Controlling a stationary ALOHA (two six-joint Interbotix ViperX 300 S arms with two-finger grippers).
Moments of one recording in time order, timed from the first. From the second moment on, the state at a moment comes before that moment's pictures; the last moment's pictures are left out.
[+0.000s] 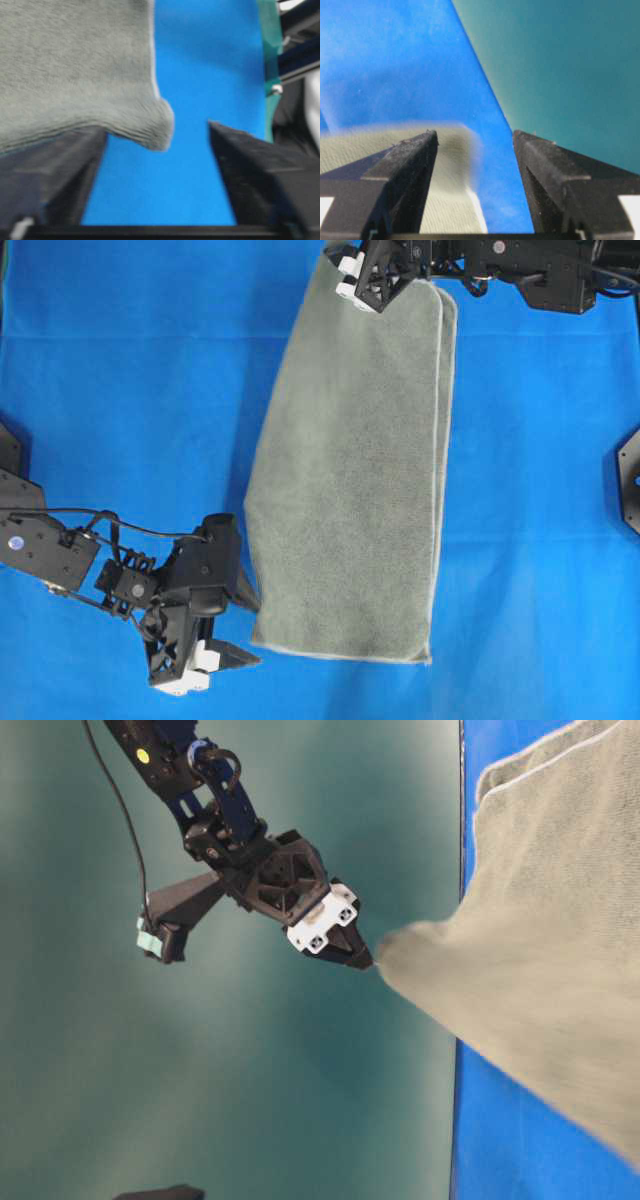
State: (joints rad) left arm -0.41 -0.03 0.73 -0.04 -0.06 -0.47; right arm -0.50 0.13 0.38 -0.89 0.20 0.69
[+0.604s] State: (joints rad) left arm -0.25 -0.41 0.77 -0.02 0.15 -0.16; right arm -0.43 -0.41 0.81 -0.84 0.08 0.74
